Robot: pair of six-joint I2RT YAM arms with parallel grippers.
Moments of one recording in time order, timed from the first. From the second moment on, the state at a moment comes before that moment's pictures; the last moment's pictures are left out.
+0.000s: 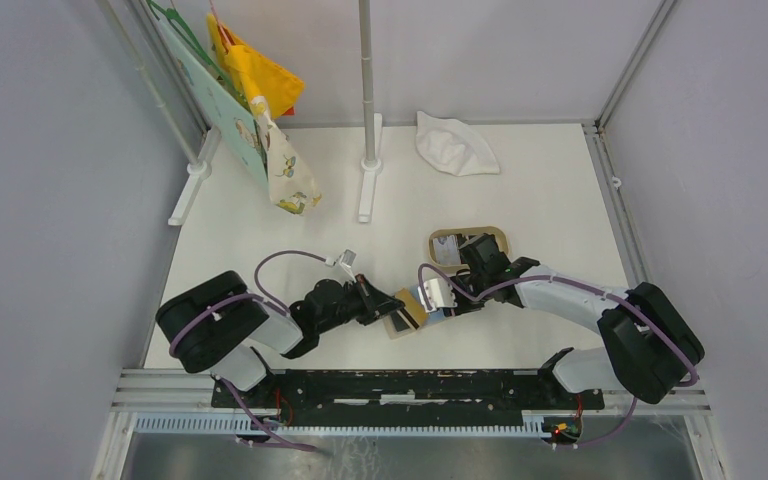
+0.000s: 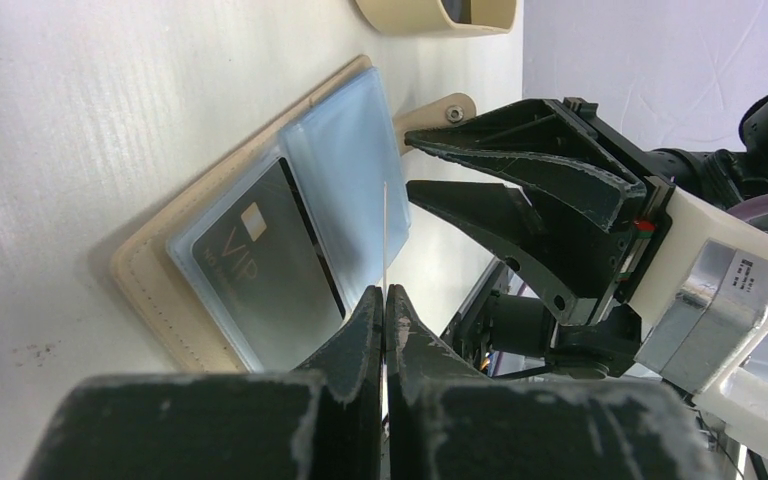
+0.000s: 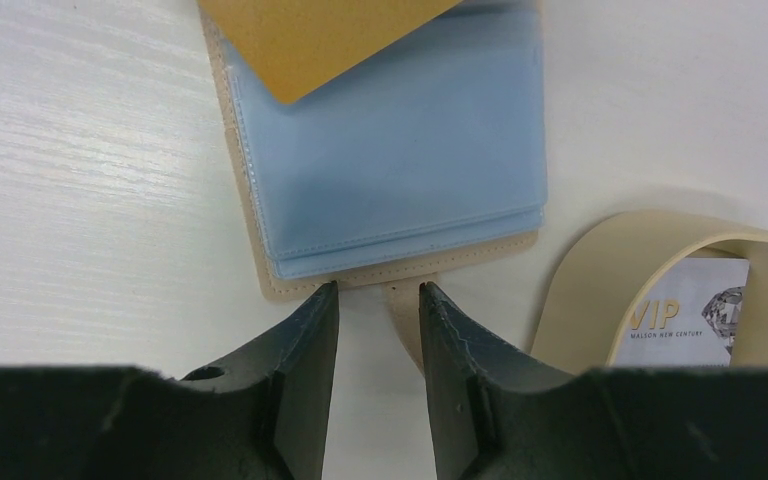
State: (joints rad) left arm -0.87 1.54 0.17 1.05 0.11 -1.21; right arm 0.64 1.36 0.60 -0.34 -0.41 -1.15
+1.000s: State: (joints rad) left arm -0.86 1.47 0.17 0.92 0.06 -1.20; right arm 0.64 1.37 0.61 -0.35 -0.41 -1.13
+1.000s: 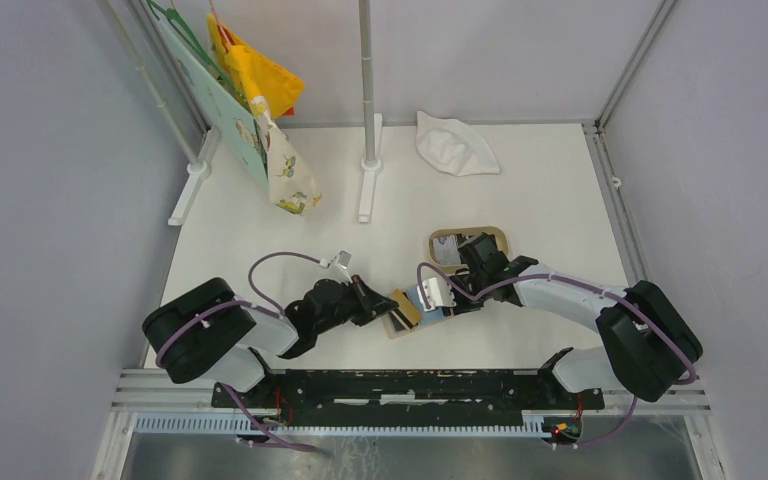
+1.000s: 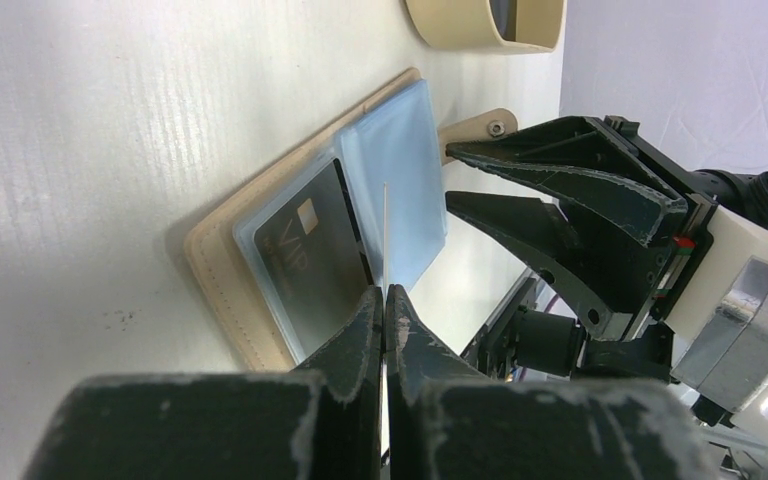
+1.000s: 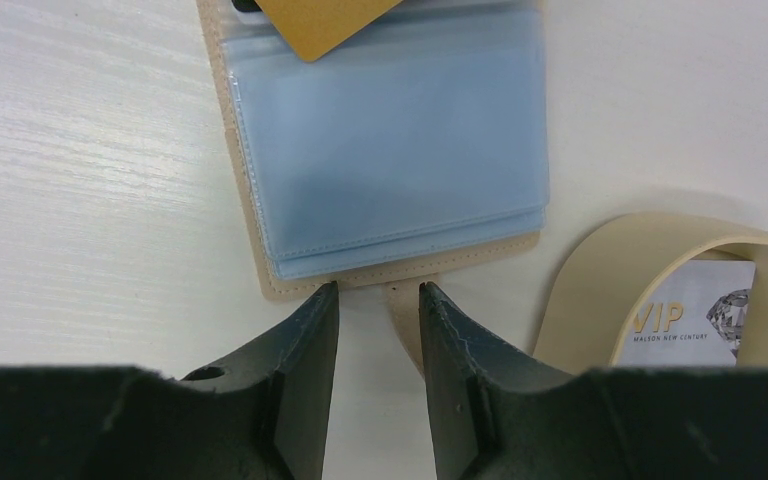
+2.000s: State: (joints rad) left arm -0.85 1.66 0.22 1.00 0.12 -1.20; right arm 0.65 1.38 0.62 -0.35 -0.41 -1.13
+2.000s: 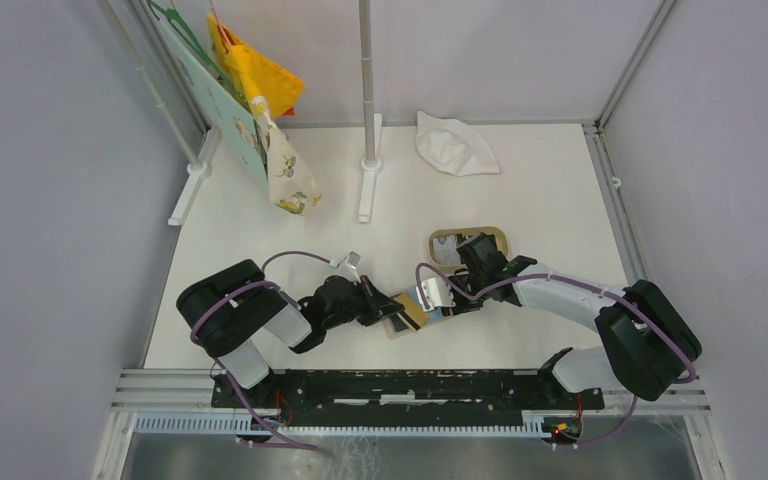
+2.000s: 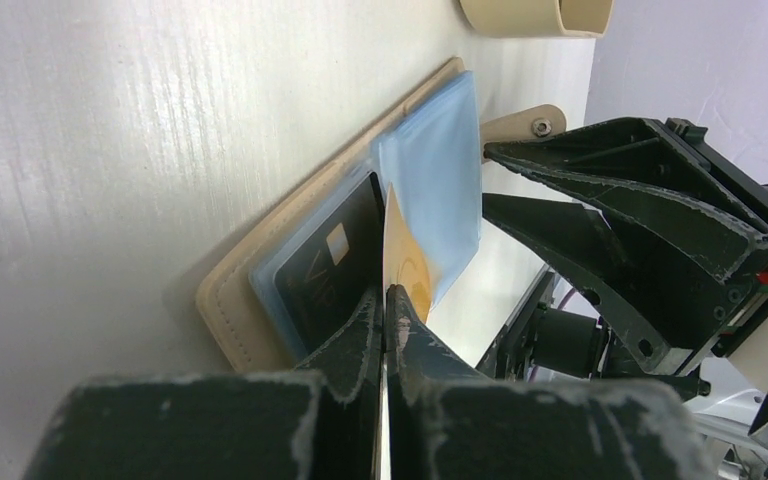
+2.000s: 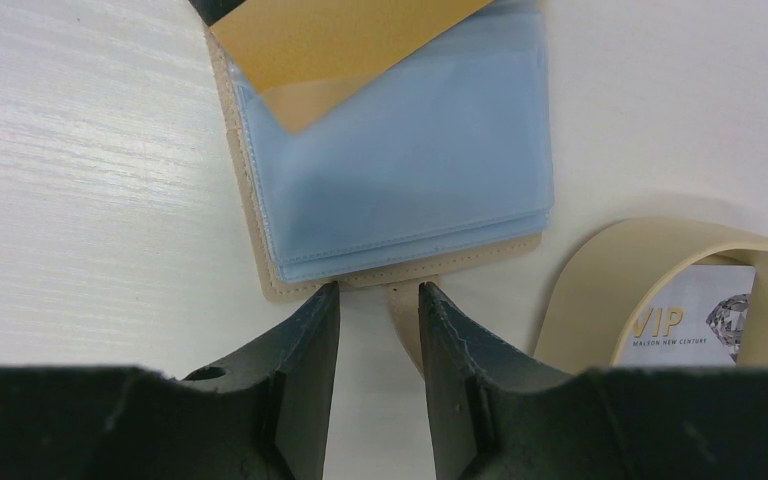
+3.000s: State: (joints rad) left arm -0.83 1.69 0.35 0.83 0.17 -1.21; right arm 0.65 1.38 0.62 -0.35 -0.40 -1.13
